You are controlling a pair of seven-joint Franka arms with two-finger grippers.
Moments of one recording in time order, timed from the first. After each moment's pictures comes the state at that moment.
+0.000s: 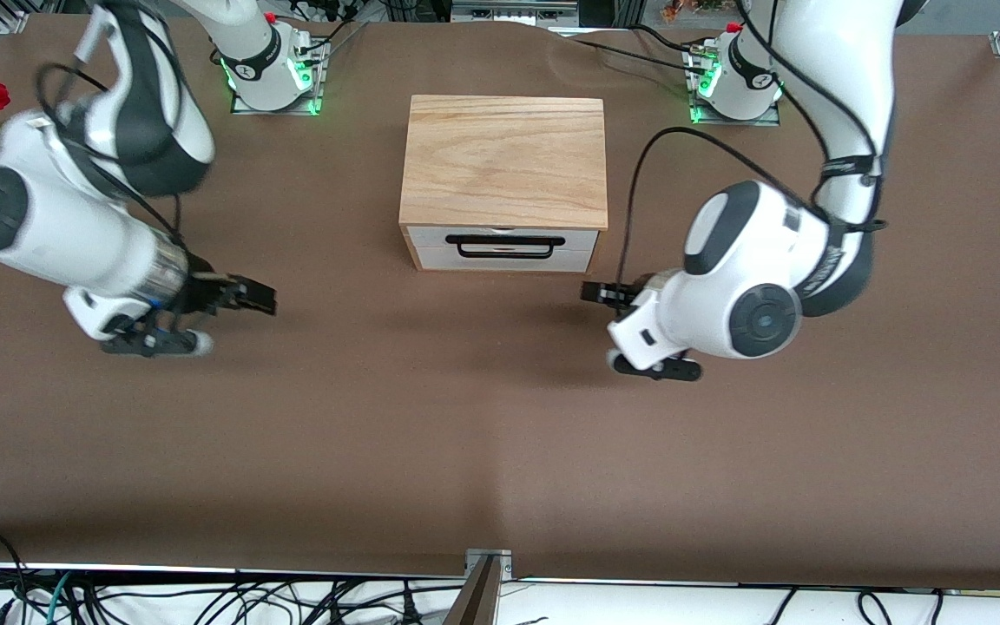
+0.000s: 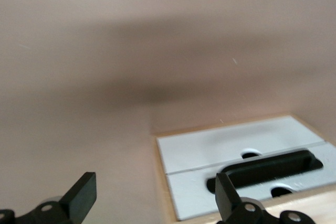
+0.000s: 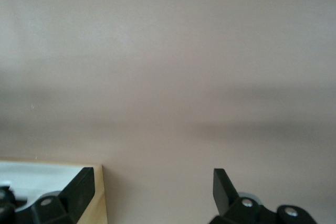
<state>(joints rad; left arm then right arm) -0.38 0.68 0.05 -1.09 -0.33 1.49 -0.26 0.26 0.25 -0.10 -1.58 0.16 1.79 0.15</state>
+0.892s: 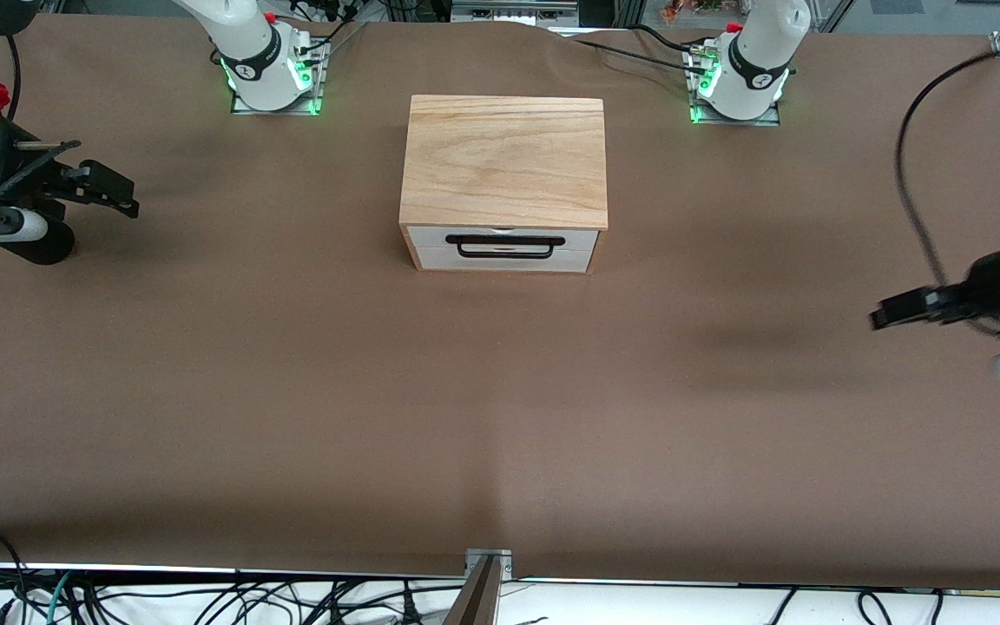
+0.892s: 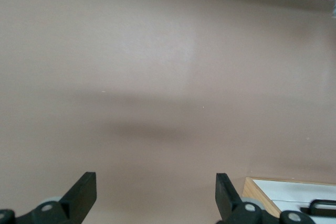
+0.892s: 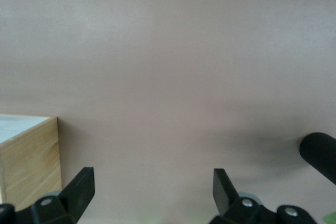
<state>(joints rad) -0.07 0.36 0.17 -1.14 -0.19 1.46 -0.09 0.18 0.03 -0.14 -1.61 0.02 1.58 0.01</state>
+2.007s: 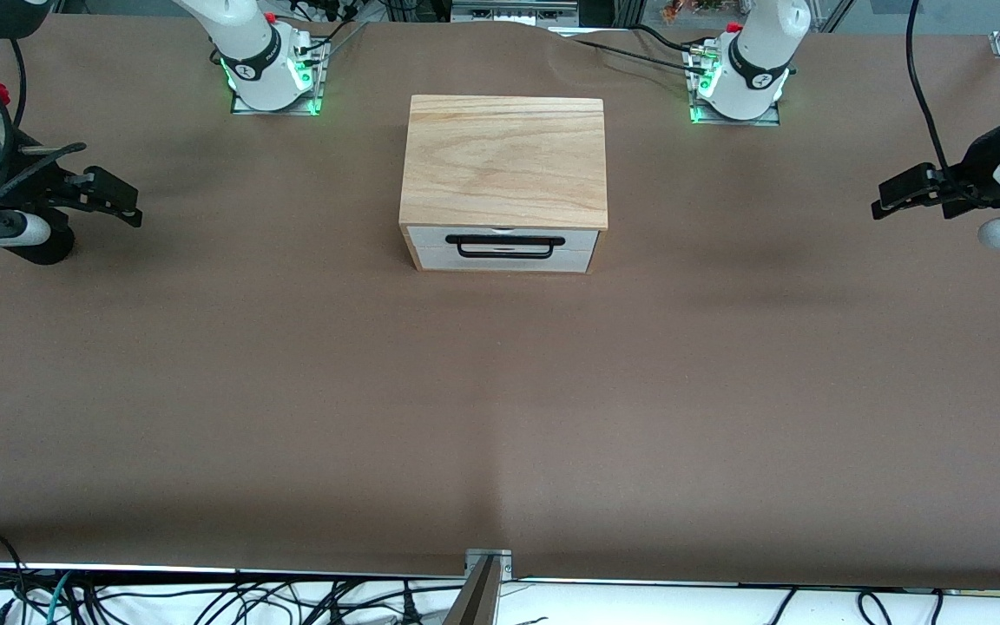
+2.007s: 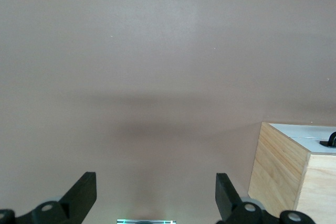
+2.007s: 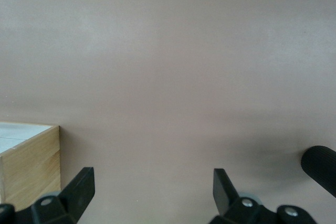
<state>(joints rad) -0.05 0.04 0.06 -1.56 -0.08 1.47 -0.07 0.19 0.03 -0.12 -1.61 0.02 1.61 0.01</state>
